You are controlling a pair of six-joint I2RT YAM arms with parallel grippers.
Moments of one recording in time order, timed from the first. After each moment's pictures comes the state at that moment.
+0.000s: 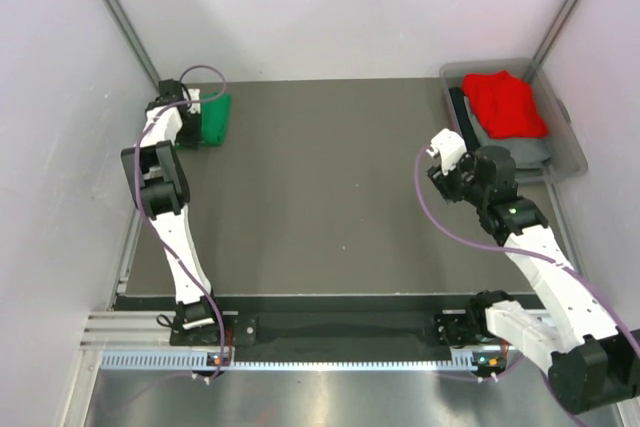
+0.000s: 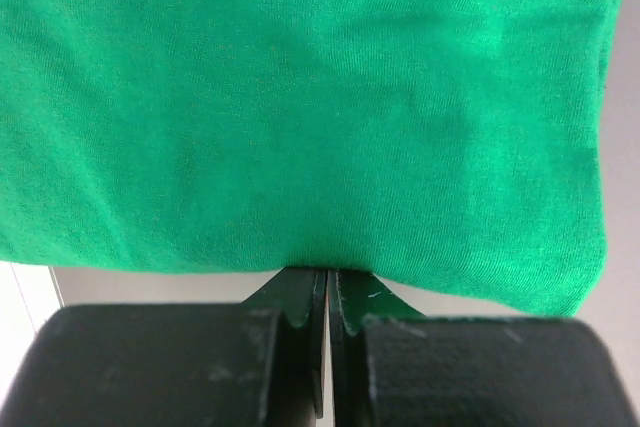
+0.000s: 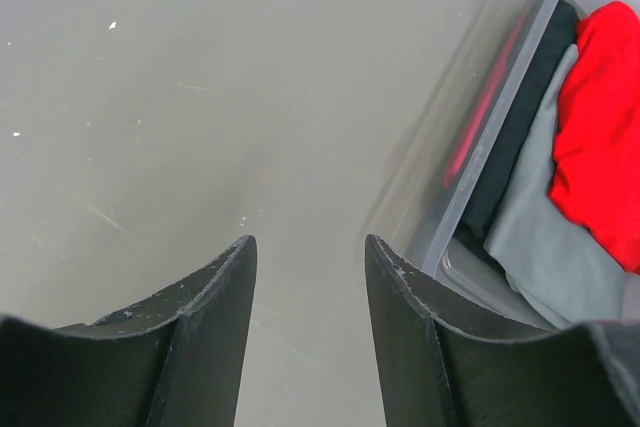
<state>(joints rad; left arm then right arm) 0.23 2.34 1.96 -0.68 0.06 0.18 0.24 0.92 0.77 -0.35 -0.14 -0.48</state>
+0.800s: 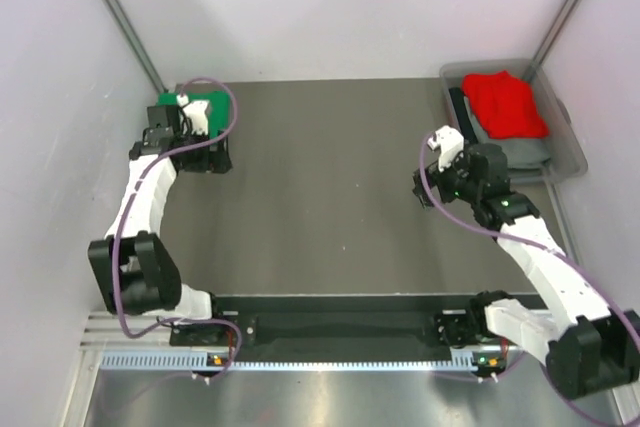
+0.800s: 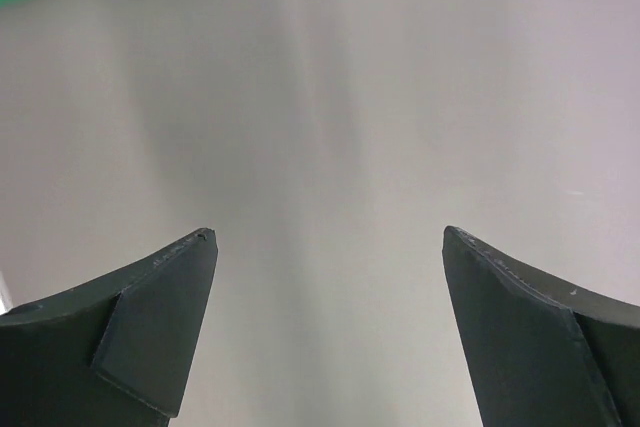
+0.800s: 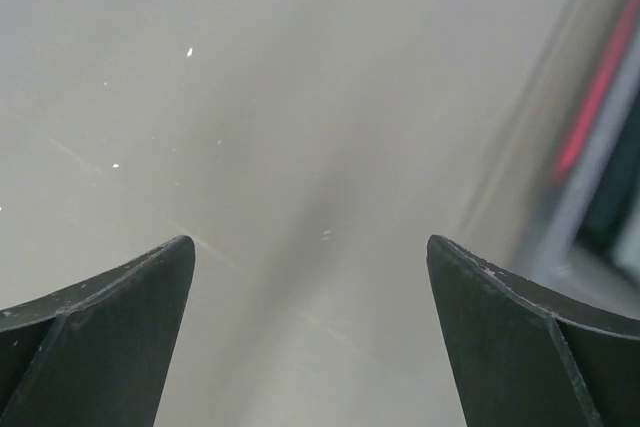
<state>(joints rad) 0.16 1.47 1.22 -0.64 0.28 0.16 0.24 0.98 0.77 -0.33 -0.24 -0.28</state>
